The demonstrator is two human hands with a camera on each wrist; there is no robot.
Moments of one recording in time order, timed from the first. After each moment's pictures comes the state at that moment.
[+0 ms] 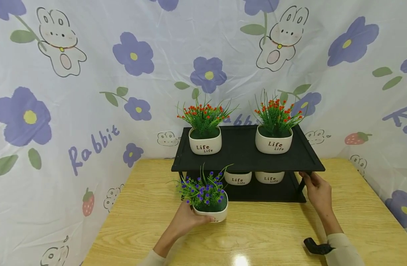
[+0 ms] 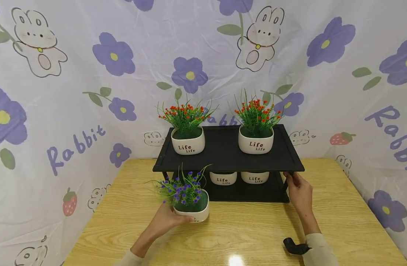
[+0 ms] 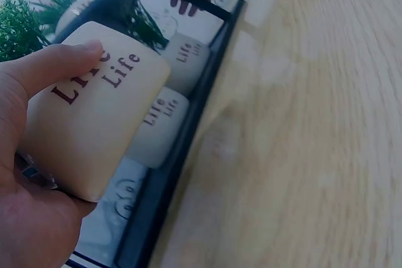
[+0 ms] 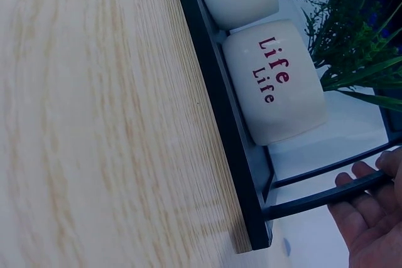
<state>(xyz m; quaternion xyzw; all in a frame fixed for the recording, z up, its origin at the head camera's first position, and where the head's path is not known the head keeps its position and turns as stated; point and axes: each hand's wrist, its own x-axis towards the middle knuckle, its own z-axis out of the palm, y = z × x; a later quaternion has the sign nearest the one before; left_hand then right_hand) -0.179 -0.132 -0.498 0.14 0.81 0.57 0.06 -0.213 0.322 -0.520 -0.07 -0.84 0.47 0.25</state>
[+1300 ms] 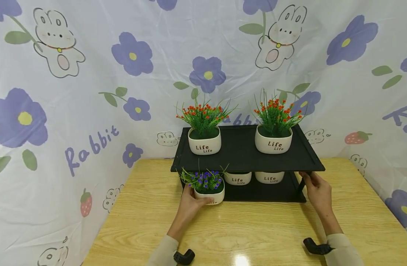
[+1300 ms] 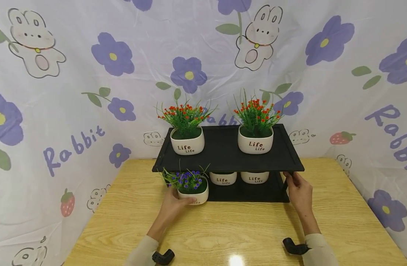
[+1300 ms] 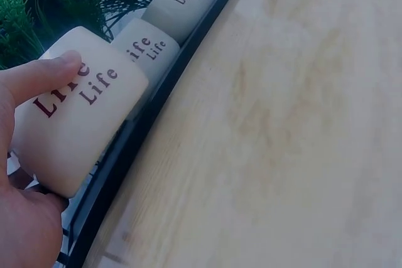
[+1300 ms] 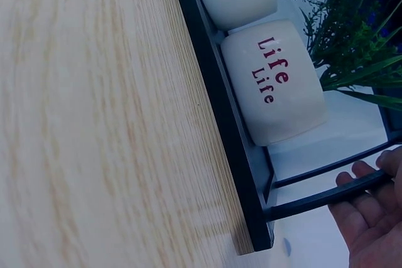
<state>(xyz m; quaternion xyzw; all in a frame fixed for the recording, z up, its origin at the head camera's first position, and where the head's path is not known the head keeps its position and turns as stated) -0.233 -0.117 -0.542 0.07 0.77 0.64 -0.02 -0.213 0.321 -0.523 -0.07 -0.84 0.48 0.25</state>
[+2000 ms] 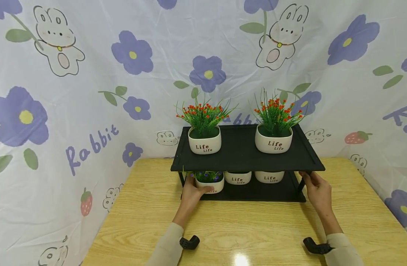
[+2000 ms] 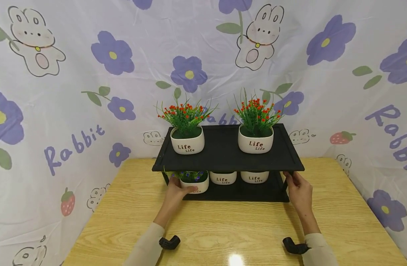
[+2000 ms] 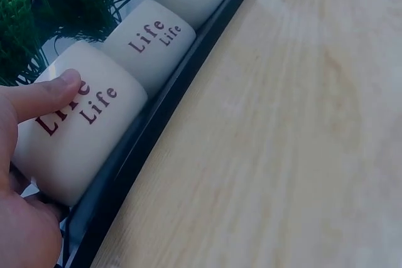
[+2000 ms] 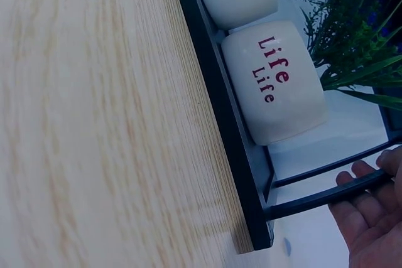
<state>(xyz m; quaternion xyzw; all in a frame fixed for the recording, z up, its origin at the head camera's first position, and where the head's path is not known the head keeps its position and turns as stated) -0.266 -0.108 -0.541 0.02 0.78 0.62 -0.04 -0.211 0.320 -0.521 -0.07 -0.84 0.47 0.25</state>
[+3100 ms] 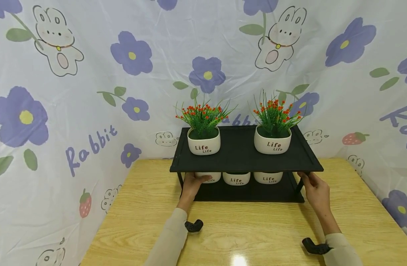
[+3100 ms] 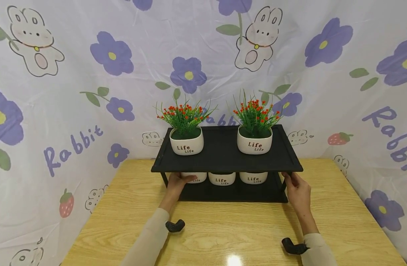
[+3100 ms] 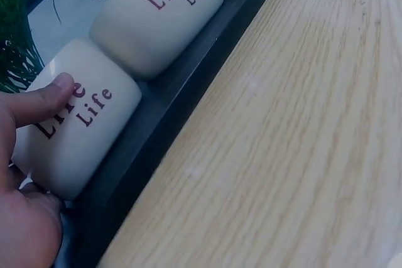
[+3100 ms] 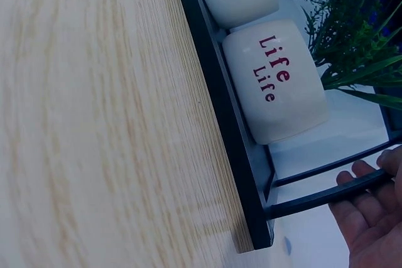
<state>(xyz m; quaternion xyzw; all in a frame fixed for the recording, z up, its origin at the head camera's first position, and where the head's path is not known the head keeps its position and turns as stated) -0.311 -0.103 -0.548 0.06 0.74 0.66 -0.06 -0.213 0.321 -0.524 -0.08 -0.84 0.47 0.26</state>
